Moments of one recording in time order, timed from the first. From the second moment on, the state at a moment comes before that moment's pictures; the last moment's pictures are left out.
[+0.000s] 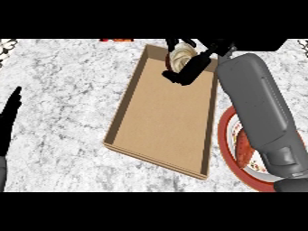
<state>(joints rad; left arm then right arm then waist) -0.12 0.35 0.20 -1.33 -0.25 0.06 0.05 -1.03 -0.12 -0.02 -0.95 0.61 0.36 -0.28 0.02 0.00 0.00</state>
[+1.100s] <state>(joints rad) -0.16 0.32 0.18 -1.33 -0.28 0.05 0.06 -1.20 0.00 0.21 -0.40 0.38 0.00 -0.24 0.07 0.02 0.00</state>
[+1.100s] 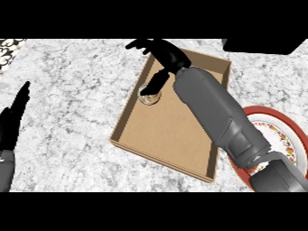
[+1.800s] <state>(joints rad) -0.15 0.32 0.20 -1.33 -0.28 0.06 0.06 -1.24 -0.08 -0.01 -0.35 0.13 0.01 -0.44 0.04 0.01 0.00</state>
